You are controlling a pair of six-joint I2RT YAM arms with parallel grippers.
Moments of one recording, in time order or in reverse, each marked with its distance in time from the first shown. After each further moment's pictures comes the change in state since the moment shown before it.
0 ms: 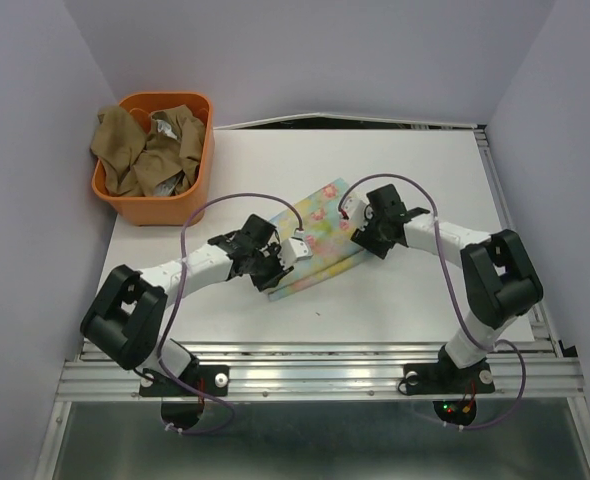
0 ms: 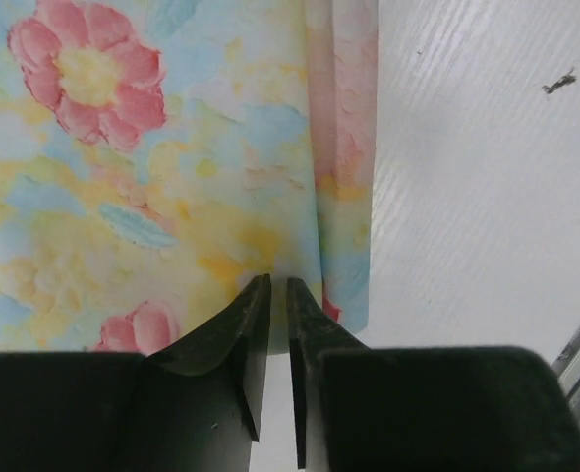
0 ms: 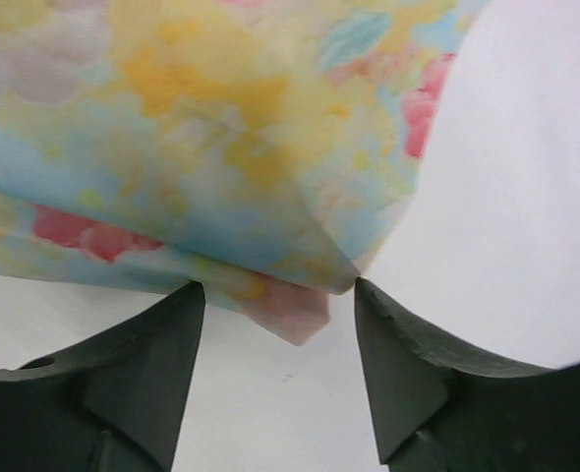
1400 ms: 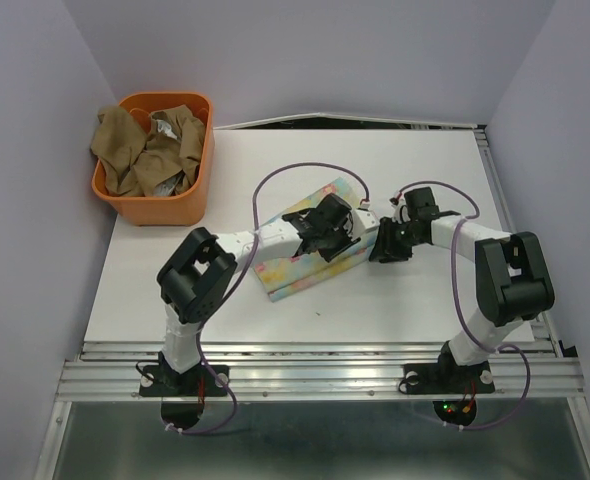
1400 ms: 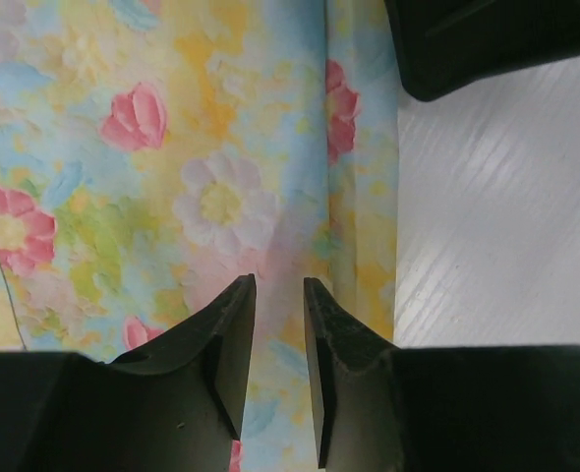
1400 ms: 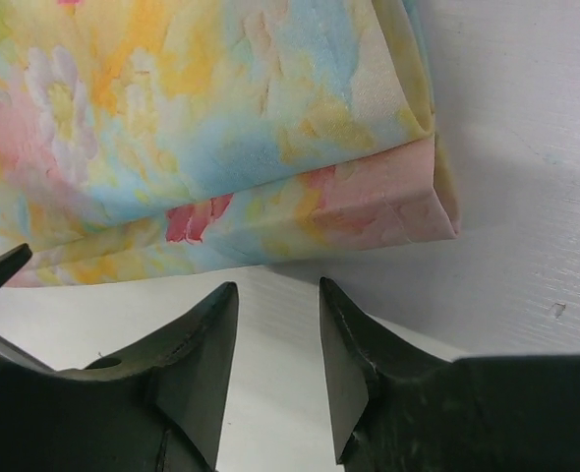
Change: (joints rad) left arm -0.246 0.434 0.542 0.106 -0.241 -0.227; right arm -0.242 -0.018 -0.080 -0.030 -0.514 0.956
